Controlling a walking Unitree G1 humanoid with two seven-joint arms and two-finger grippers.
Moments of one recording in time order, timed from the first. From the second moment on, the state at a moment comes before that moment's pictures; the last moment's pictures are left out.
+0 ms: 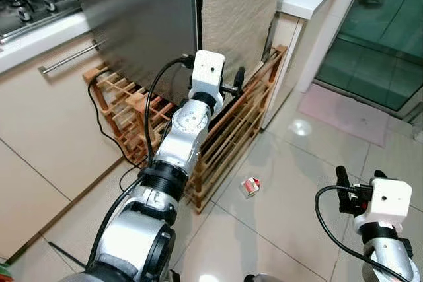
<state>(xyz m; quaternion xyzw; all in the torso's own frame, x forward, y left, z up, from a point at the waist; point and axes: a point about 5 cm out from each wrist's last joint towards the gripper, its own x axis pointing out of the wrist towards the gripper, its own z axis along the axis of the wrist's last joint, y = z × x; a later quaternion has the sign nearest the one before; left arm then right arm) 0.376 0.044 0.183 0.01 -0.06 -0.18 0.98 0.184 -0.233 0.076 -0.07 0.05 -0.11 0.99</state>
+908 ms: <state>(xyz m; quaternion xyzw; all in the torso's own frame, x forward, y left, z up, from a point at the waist) 0.372 0.082 0.182 0.02 -0.06 -0.13 0.99 0.181 -0.231 0.077 -0.07 0.06 -0.10 0.99</state>
